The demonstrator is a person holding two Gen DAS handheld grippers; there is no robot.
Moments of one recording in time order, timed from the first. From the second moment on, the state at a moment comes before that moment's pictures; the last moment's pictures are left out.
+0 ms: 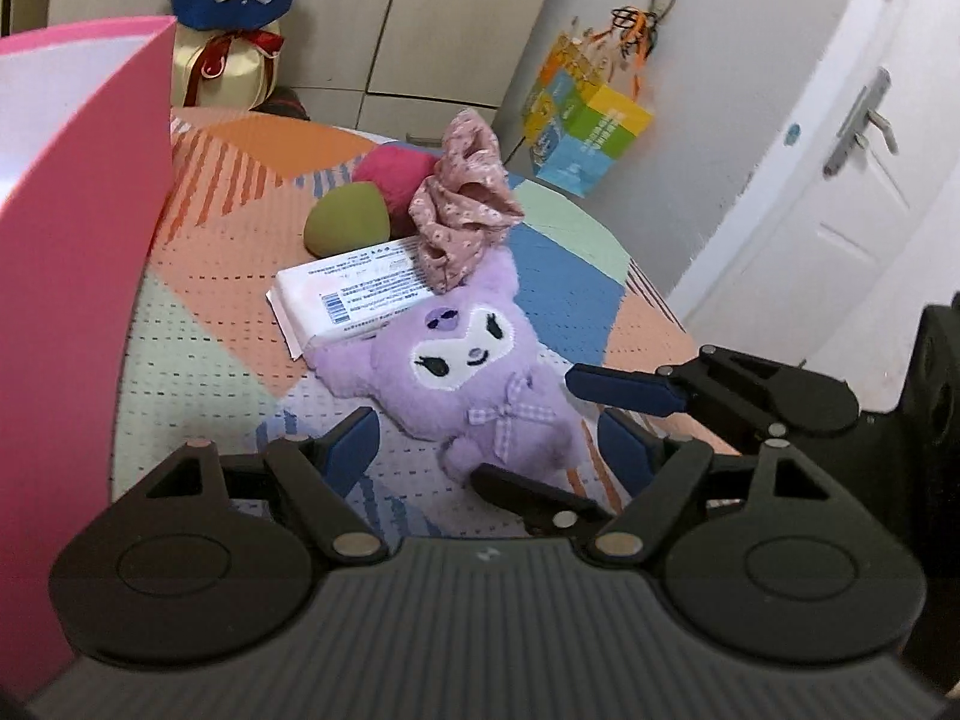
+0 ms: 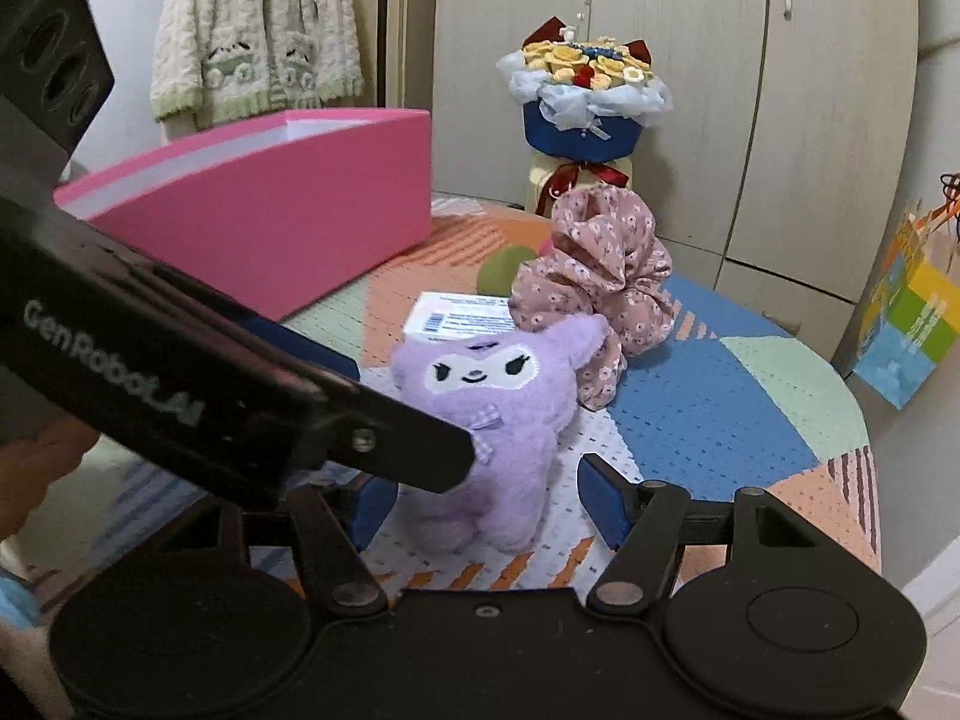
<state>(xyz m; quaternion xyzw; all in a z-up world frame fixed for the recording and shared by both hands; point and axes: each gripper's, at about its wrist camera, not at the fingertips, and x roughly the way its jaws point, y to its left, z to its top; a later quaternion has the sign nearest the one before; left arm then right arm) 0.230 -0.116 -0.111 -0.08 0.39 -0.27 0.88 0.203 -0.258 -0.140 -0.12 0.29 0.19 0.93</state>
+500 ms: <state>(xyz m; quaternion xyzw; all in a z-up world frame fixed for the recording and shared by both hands) 0.229 -0.117 -0.135 -0.14 0.38 -0.24 0.88 0.202 -0.243 -0.150 -0.07 0.30 0.16 0.94</state>
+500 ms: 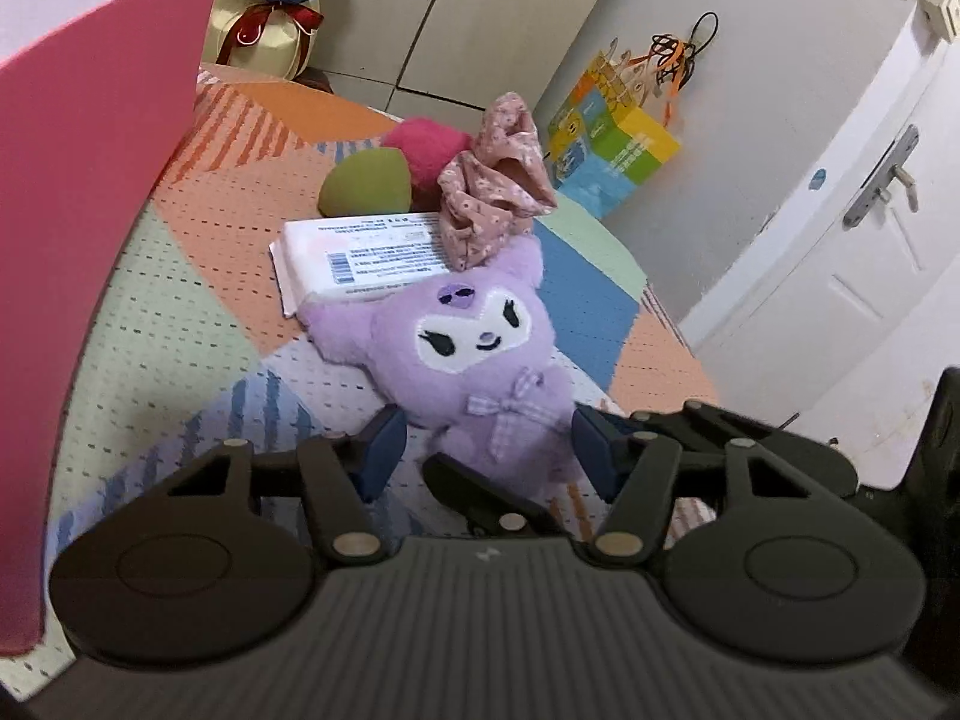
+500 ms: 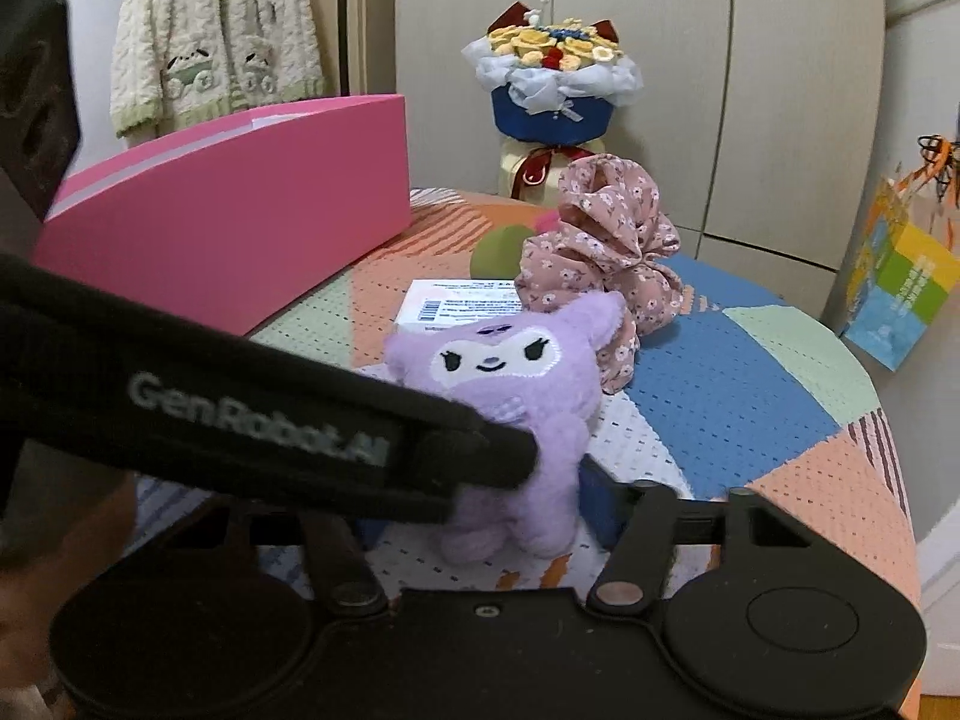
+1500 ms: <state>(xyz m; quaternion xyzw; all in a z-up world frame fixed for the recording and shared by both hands) 0.172 -0.099 -0.120 -0.11 0.41 -0.24 0.87 0.144 -0.236 -0.146 0.05 0.33 0.18 0.93</state>
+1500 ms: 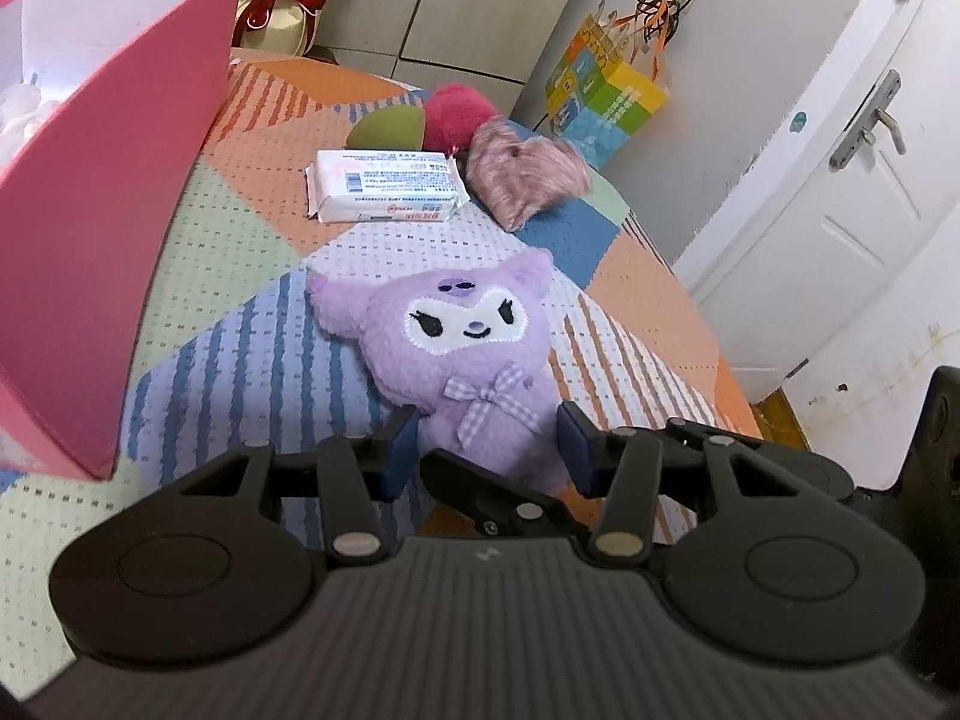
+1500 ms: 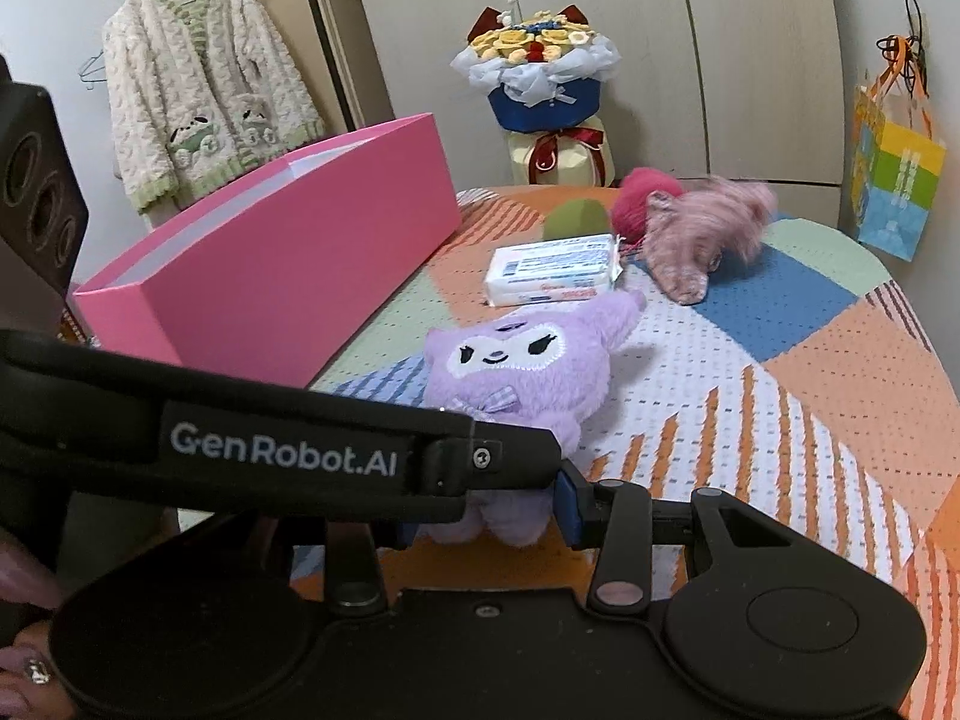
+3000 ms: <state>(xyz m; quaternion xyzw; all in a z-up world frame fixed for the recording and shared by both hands) 0.079 0.052 0.018 -0.06 0.37 -0.26 0.89 0.058 -0.095 -0.009 -0.15 0.26 0.31 0.90</state>
